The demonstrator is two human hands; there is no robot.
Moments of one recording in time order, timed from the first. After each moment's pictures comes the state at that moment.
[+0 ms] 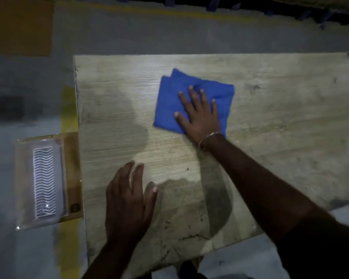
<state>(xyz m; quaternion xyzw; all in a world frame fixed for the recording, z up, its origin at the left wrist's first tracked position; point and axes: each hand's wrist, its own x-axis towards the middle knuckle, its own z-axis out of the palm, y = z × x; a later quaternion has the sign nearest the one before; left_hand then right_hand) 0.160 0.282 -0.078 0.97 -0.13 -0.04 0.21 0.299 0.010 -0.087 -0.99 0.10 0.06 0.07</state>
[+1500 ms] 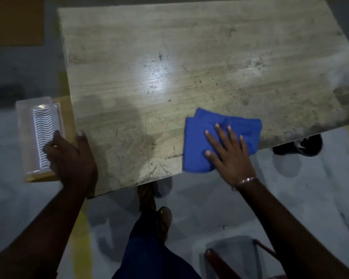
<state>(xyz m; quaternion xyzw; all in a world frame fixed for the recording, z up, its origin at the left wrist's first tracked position) 0.108 0.370 -0.105 0.95 0.18 0.03 0.26 -0.054 0.004 -0.094 -0.99 0.12 0.08 0.06</state>
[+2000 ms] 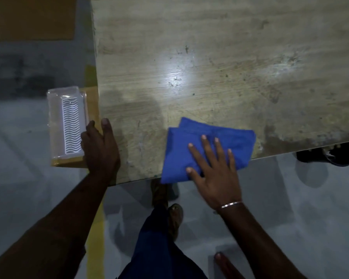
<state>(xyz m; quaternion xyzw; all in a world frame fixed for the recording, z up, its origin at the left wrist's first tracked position) 0.110 0.370 -0.109 0.92 0.20 -0.02 0.35 -0.060 0.117 -0.099 -0.99 0.07 0.03 0.08</state>
